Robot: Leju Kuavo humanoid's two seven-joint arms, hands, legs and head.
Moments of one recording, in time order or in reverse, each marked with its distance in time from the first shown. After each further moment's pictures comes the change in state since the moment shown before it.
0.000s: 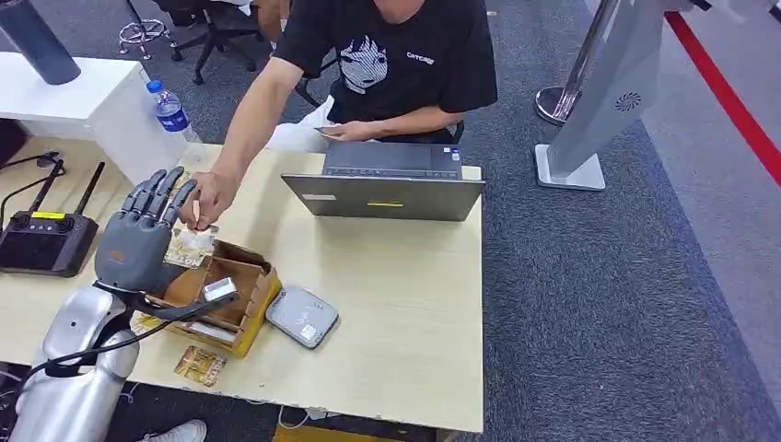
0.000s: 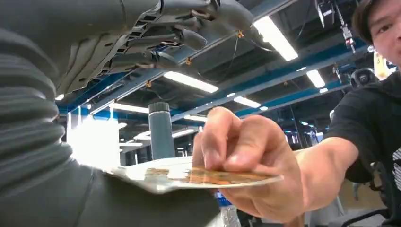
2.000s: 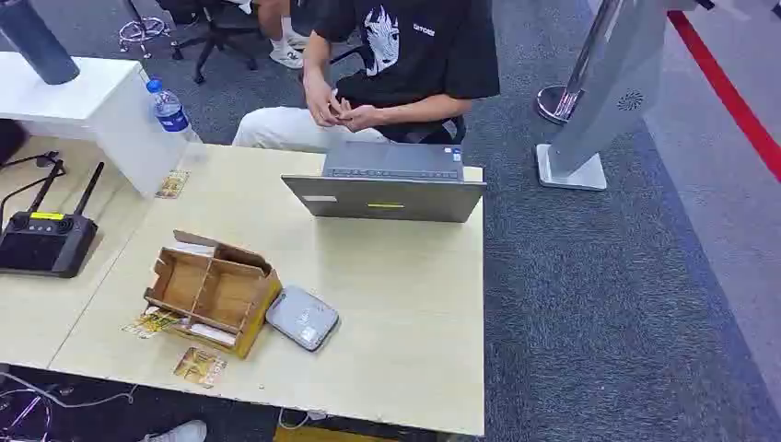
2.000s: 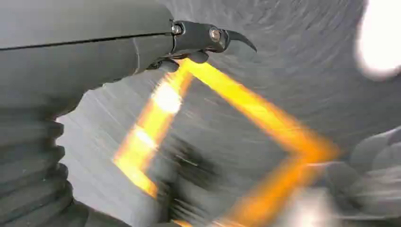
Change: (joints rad) left arm 0.186 -0.215 1.210 1.169 0.888 -0.349 0.126; right arm -0.002 -0.064 0.205 0.015 -0.261 -0.040 -0.031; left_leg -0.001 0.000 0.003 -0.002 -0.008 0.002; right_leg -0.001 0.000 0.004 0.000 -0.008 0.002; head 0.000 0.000
